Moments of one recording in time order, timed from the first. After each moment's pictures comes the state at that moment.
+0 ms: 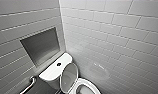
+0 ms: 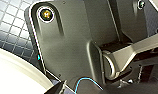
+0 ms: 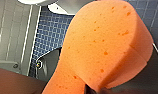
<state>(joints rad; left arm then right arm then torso) 1.39 3.02 -3.09 1.76 -0.45 -1.59 -1.50 2.78 -2.32 -0.13 0.39 0.28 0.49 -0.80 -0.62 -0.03</state>
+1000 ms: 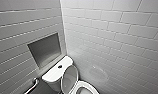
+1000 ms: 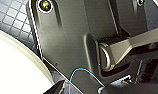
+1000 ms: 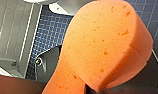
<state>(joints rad) 1.45 3.04 -3.07 1.74 -0.37 -1.62 -1.52 2.84 -2.42 -0.13 0.37 0.28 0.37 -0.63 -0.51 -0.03</state>
